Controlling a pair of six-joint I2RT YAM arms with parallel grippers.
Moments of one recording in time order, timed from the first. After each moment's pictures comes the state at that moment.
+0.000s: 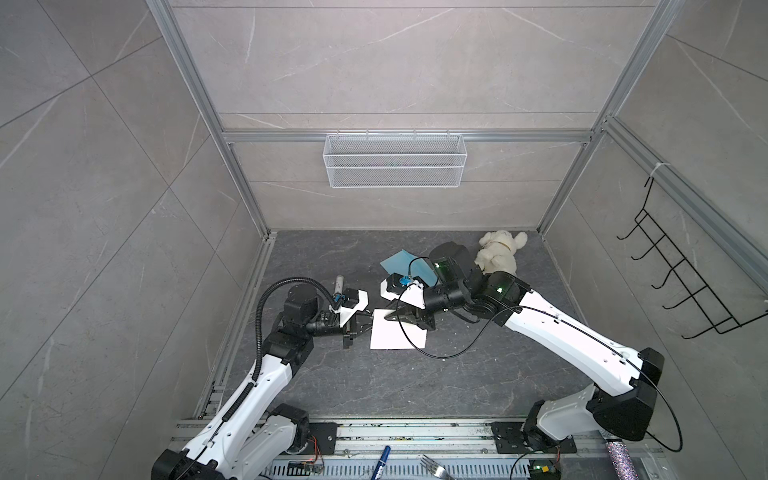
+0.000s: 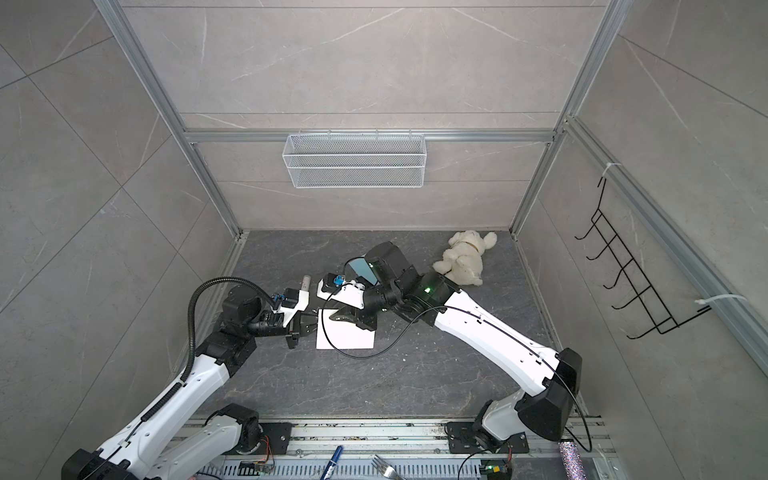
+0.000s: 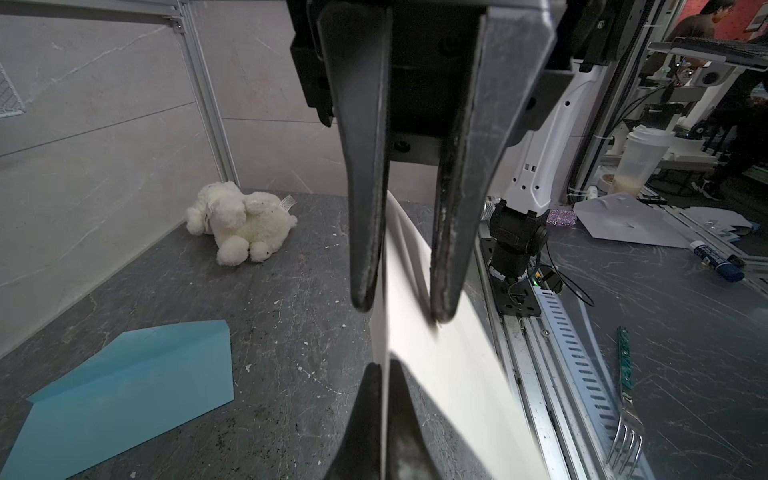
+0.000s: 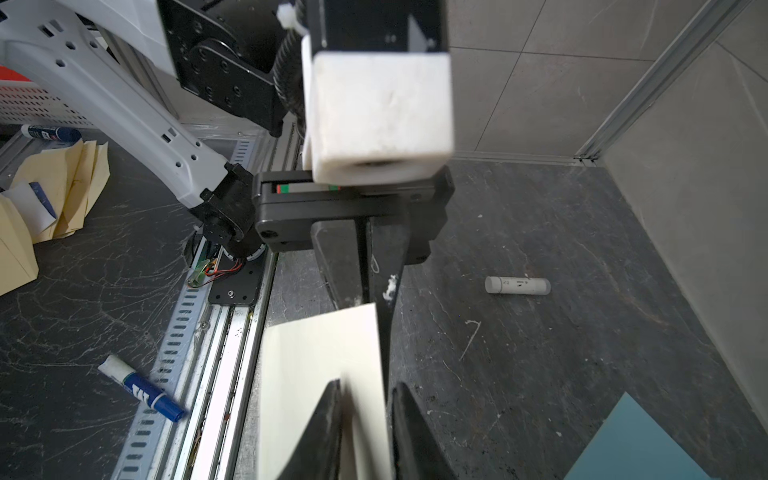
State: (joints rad) left arm -0.35 0.92 0.66 -0.01 1.13 0.28; right arm 0.87 1.47 1.53 -0.71 -0.56 -0.50
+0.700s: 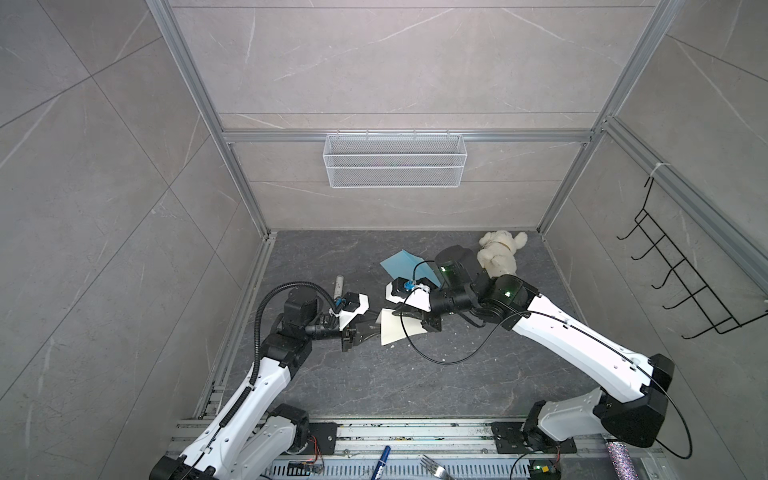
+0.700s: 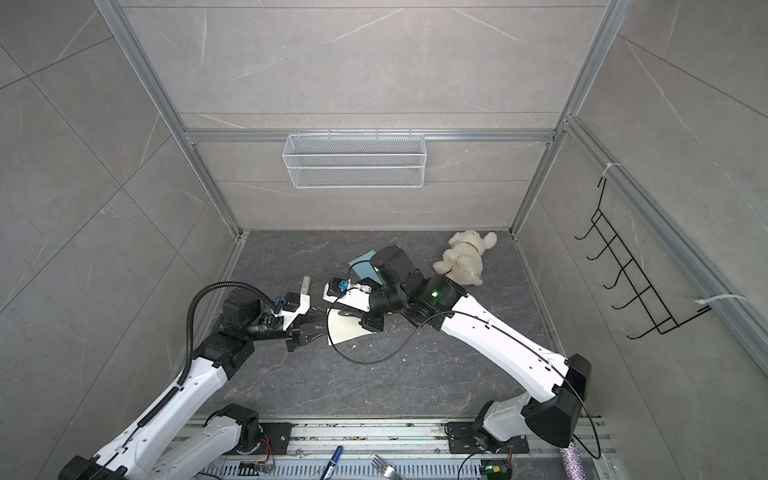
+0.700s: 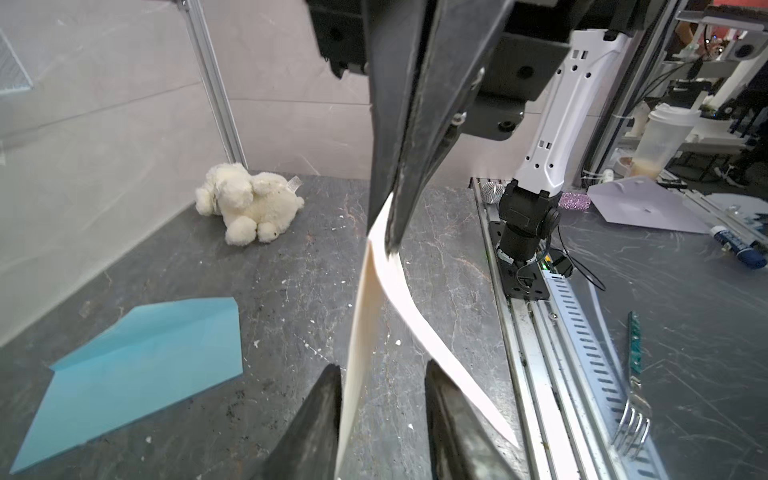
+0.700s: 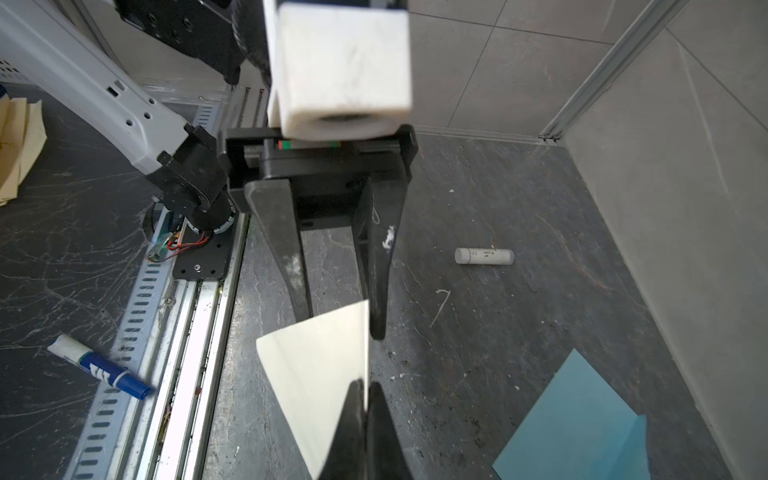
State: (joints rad) left arm -0.35 0.88 0.66 -0.13 1.08 0.37; right arm 0.87 1.40 1.48 -0.76 -0.42 -0.55
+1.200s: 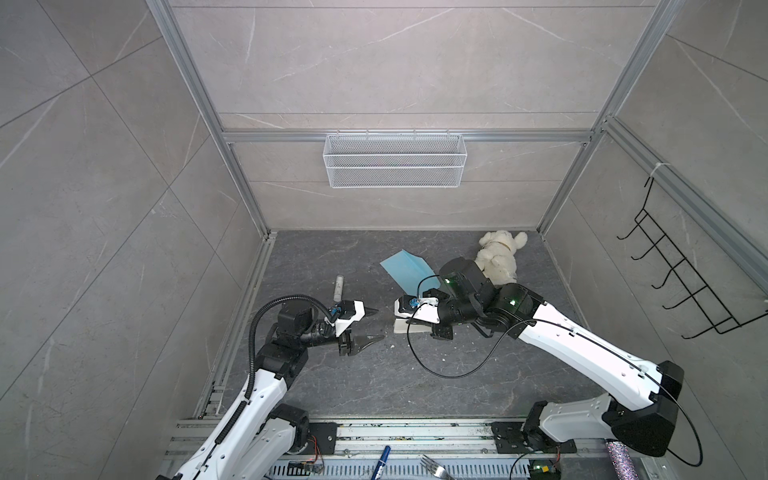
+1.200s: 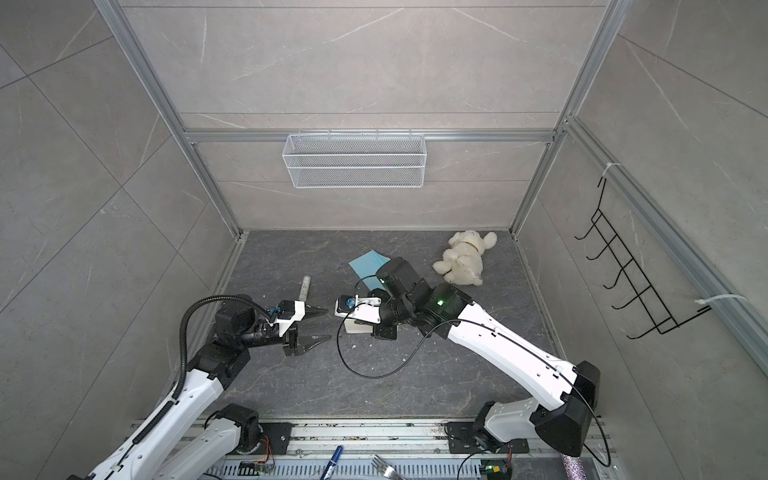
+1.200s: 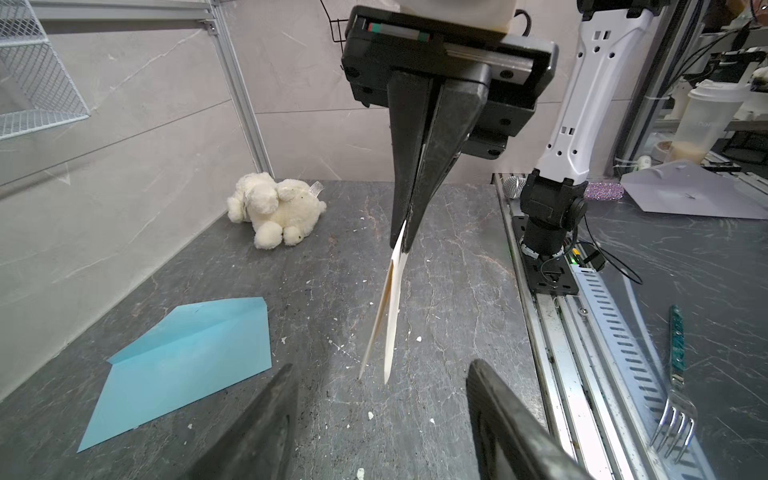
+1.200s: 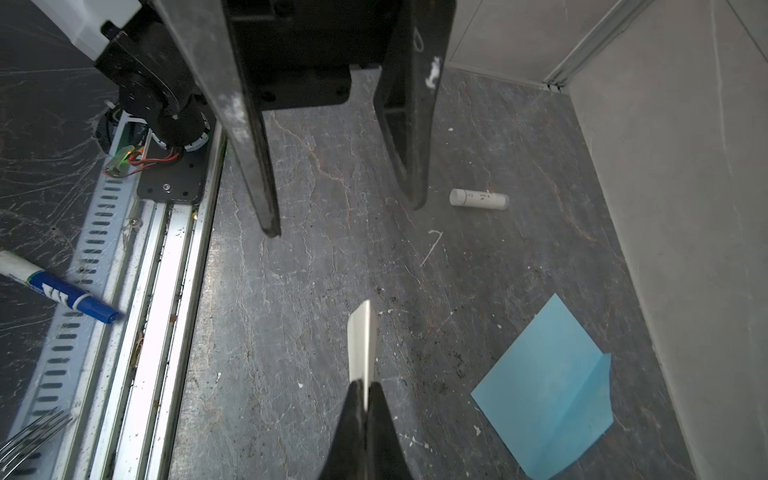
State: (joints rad) left arm -0.33 0.81 0.60 -0.07 1.05 0.38; right arm 0.87 1.36 1.39 -0.80 -0.34 -0.67
